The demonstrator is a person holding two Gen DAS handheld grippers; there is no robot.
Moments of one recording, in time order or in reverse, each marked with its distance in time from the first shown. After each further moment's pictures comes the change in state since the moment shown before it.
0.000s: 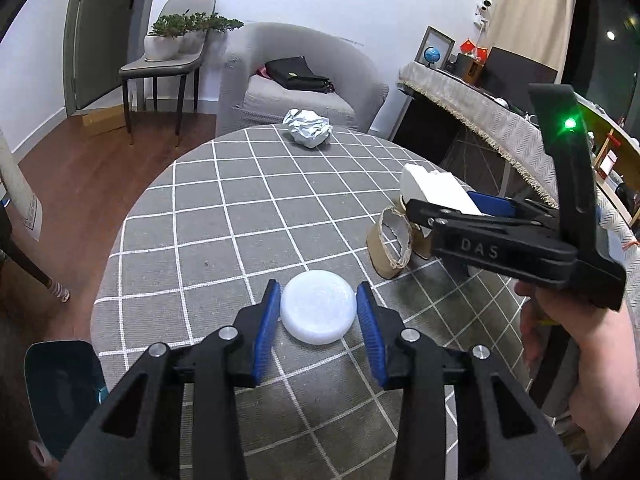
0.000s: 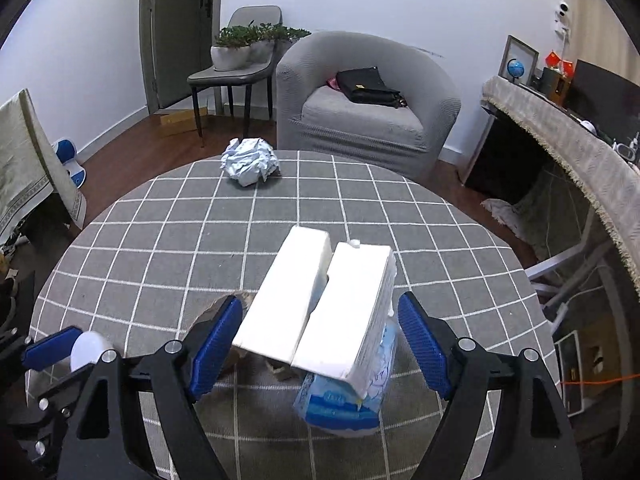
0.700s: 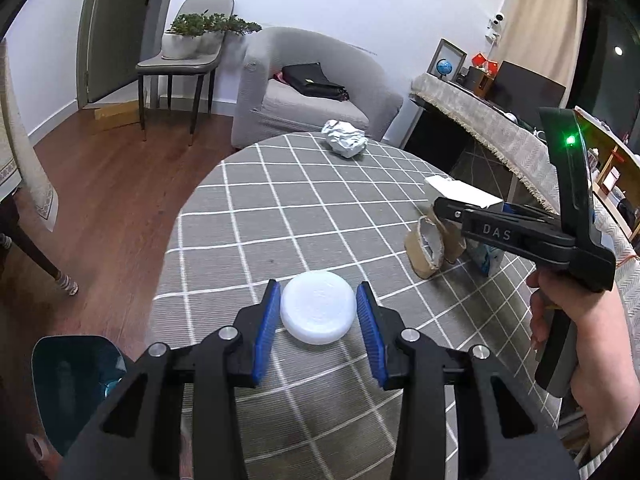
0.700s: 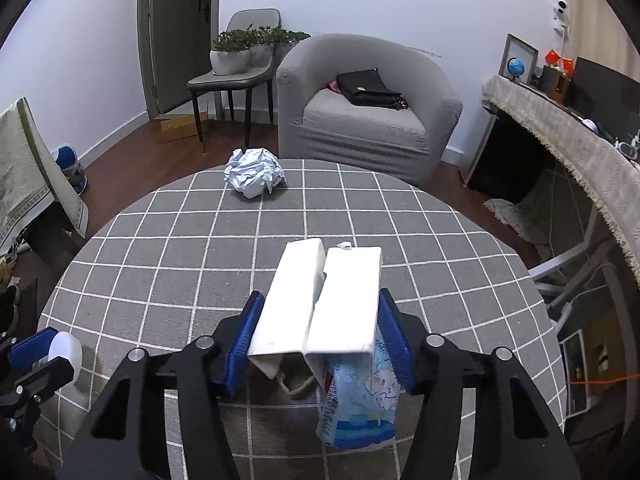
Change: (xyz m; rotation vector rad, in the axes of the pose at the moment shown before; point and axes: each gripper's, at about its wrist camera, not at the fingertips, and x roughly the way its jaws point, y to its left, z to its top) left arm -0.023 0.038 -0.002 -0.046 -0.021 0.015; right arm 0.000 0.007 0.010 -0.001 -0.011 0.008
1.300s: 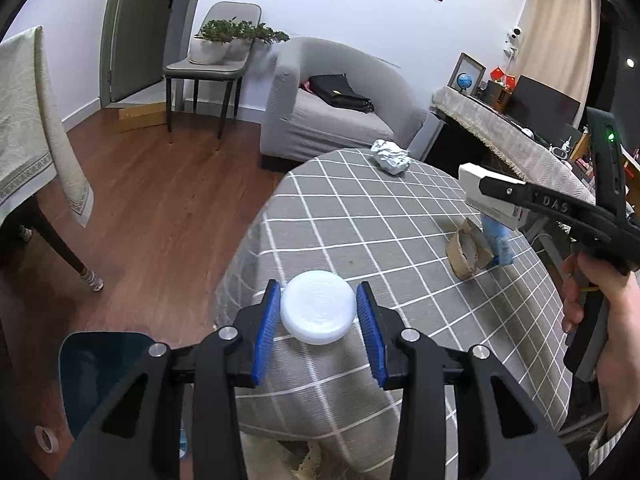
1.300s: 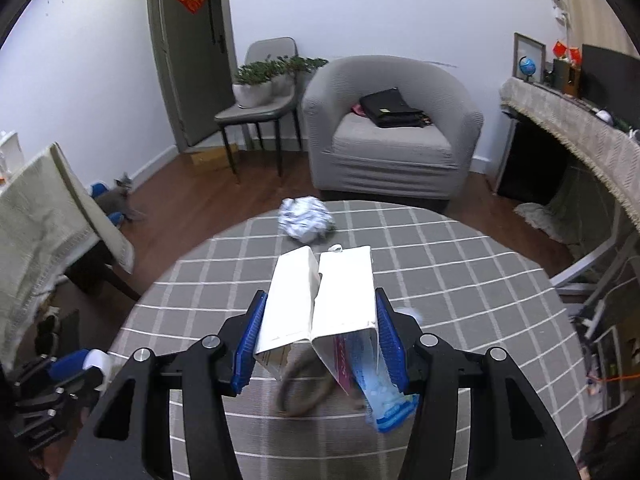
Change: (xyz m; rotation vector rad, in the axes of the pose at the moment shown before) left arm -0.038 0.042 -0.001 -0.032 -0.031 0.062; right arm -0.034 0.015 0.021 0.084 -0.082 0.175
